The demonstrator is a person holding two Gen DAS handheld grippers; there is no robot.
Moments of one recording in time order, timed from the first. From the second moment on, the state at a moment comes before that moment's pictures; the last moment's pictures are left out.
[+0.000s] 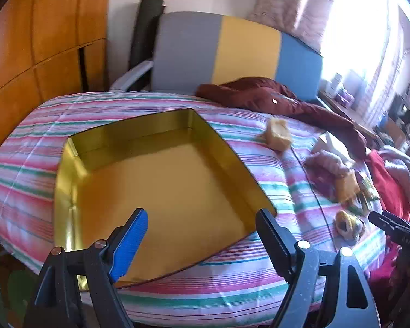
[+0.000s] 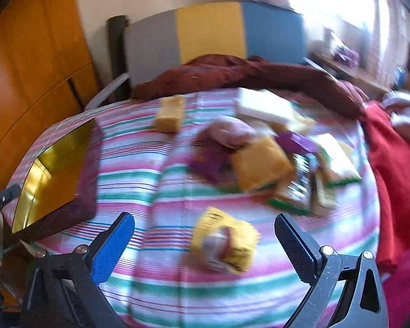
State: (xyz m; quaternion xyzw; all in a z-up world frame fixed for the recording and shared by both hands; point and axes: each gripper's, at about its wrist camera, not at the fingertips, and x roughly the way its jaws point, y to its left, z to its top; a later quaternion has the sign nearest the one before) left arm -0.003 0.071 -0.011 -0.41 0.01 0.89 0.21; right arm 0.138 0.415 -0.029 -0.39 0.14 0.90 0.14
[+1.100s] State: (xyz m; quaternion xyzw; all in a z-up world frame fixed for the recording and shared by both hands) left arm -0.132 0.294 -0.033 -0.50 0.07 0.81 0.29; right arm 0.113 0.424 -0.087 -0.45 0.15 0.87 0.11
